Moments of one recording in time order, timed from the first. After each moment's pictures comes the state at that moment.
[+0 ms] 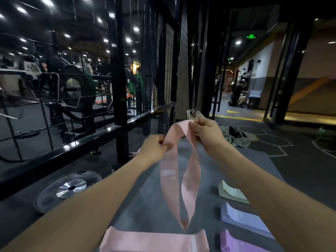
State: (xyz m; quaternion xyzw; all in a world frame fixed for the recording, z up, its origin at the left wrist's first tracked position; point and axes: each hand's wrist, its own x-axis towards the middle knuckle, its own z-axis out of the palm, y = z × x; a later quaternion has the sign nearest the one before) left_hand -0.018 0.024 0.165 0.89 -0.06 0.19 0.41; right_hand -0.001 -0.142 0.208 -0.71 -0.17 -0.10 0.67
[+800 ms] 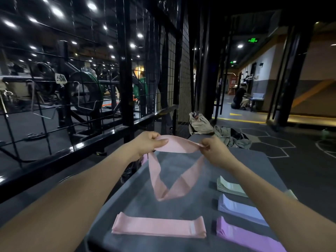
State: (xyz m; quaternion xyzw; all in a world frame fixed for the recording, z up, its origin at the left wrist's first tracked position) left_hand -0.073 0.047 0.194 0.83 -0.04 0.05 0.55; right_hand -0.049 -0.188 0.180 -0.91 -0.23 -0.17 0.30
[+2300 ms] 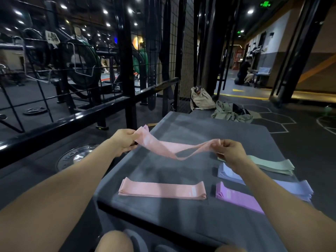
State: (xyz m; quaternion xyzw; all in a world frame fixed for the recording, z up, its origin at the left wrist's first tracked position) left_hand -0.092 0.104 0.109 0.78 0.15 0.05 0.60; right_hand -0.048 -0.223 0.070 -0.73 0.00 -0.03 0.68
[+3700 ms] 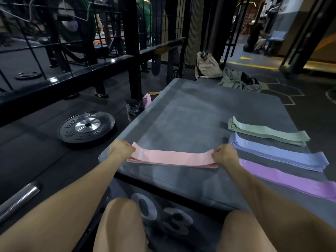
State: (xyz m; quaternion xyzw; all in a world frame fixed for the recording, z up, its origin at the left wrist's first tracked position) left_hand -0.127 0.131 -0.022 0.85 0.32 0.02 0.41; right_hand -0.067 -0.180 -0.035 -0.94 0.16 0.03 0.29
